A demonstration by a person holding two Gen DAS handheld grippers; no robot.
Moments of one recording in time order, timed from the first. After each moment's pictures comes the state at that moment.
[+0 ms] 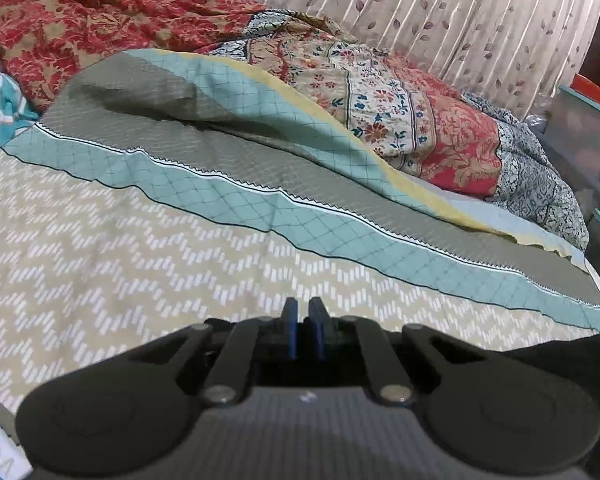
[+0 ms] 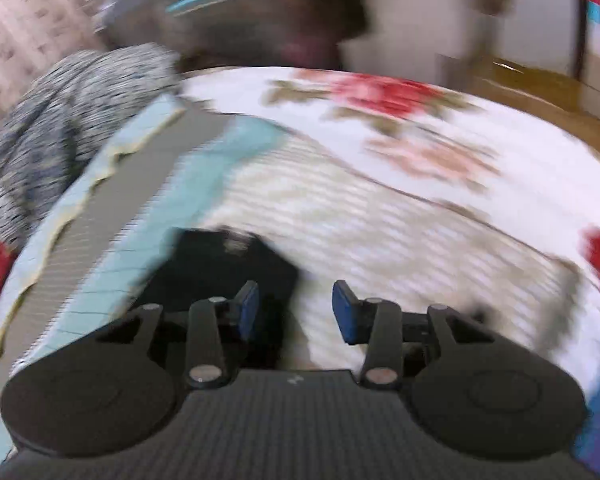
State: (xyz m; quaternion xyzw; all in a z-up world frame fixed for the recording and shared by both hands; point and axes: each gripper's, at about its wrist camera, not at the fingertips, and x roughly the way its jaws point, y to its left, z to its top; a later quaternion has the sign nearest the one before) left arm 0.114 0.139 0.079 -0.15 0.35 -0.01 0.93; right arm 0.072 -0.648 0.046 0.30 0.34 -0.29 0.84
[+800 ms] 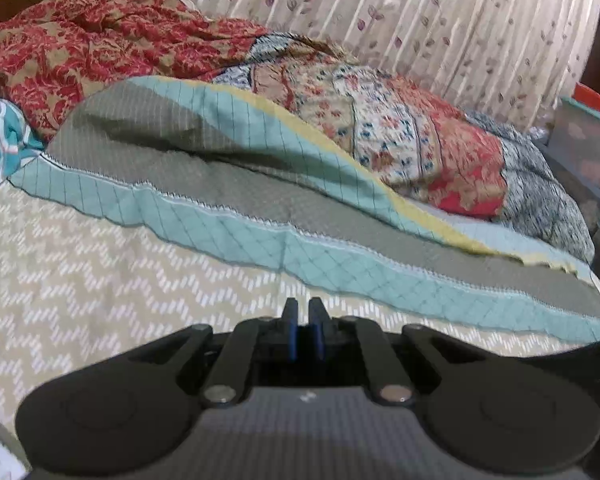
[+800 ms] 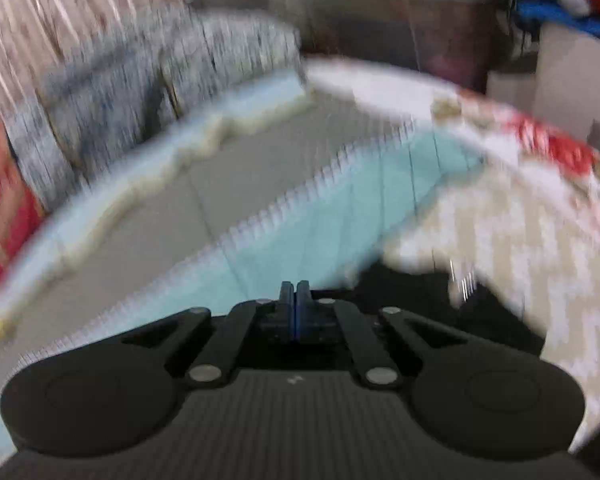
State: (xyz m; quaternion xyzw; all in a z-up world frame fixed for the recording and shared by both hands) left arm 0.130 0.149 0.099 -0.14 0.32 0.01 0.94; right arm 0.222 -0.562 0.060 0.23 0.30 -0.19 0.90
